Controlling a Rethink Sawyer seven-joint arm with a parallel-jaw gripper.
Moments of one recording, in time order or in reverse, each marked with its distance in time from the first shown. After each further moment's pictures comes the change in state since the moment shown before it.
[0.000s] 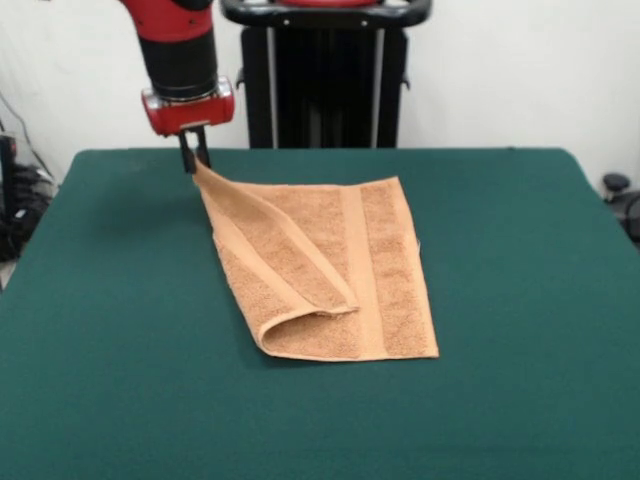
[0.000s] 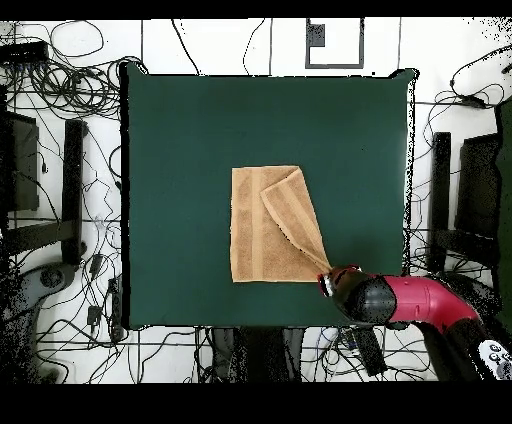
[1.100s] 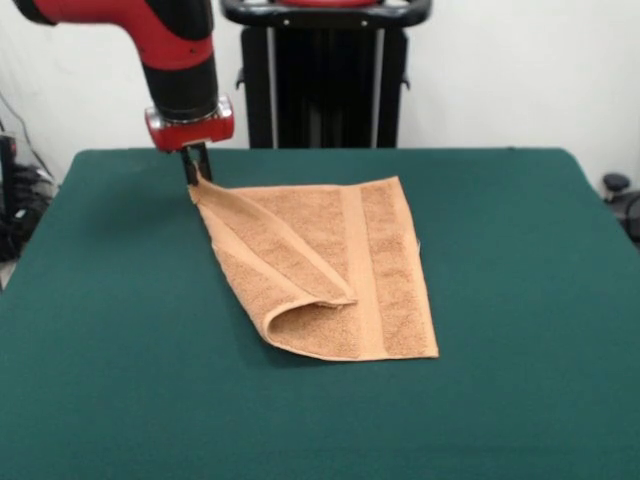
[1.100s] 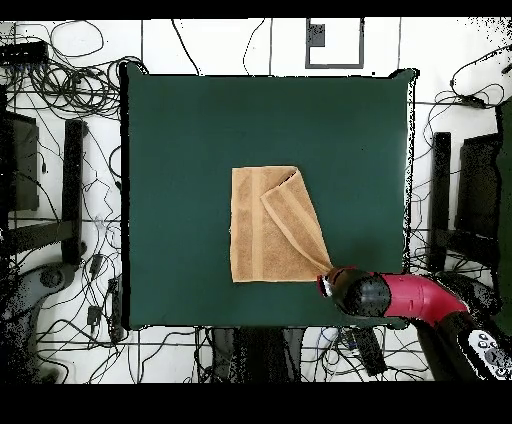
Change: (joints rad) arm 0.049 0.100 -0.089 -0.065 0.016 0.000 0.000
